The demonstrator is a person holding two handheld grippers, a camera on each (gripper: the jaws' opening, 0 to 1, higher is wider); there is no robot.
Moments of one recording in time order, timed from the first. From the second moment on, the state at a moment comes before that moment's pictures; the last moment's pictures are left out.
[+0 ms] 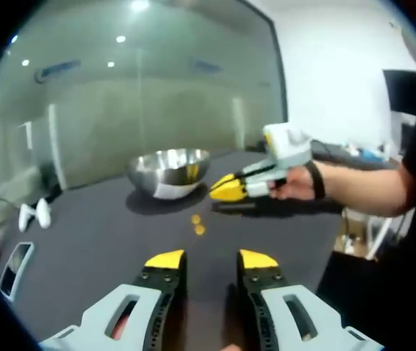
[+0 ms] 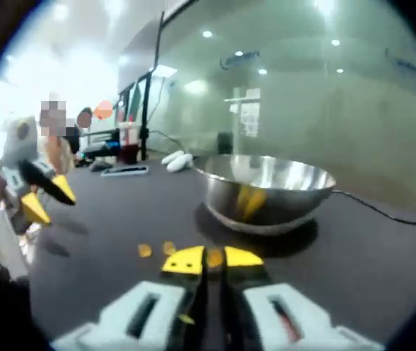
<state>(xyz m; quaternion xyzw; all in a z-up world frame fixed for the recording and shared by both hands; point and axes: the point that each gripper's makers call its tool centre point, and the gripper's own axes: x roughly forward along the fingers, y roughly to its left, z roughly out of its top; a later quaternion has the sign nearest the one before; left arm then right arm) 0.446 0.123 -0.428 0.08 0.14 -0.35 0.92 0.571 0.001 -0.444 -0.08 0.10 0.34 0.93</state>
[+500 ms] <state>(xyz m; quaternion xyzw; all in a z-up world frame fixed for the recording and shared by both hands) 0.439 0.114 -0.422 0.06 0.13 -0.37 0.92 0.594 -0.019 -0.375 -0.06 0.02 0.27 0.96</state>
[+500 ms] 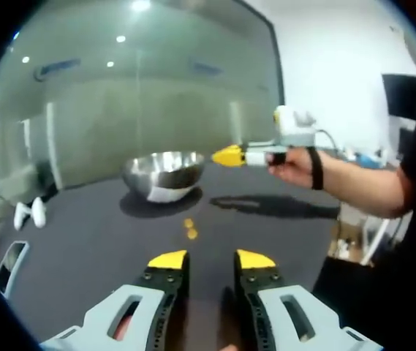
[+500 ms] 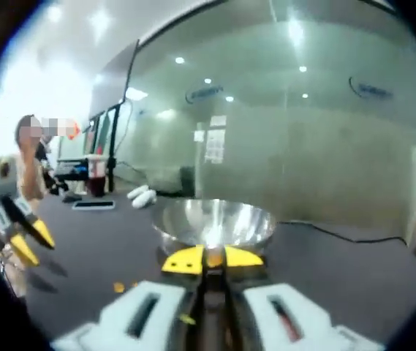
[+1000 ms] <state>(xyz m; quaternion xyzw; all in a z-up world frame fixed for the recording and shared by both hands) 0.434 0.114 -0.424 0.07 0.14 -0.37 0.92 0.638 0.002 -0.364 -0.05 0.04 0.27 0.96</state>
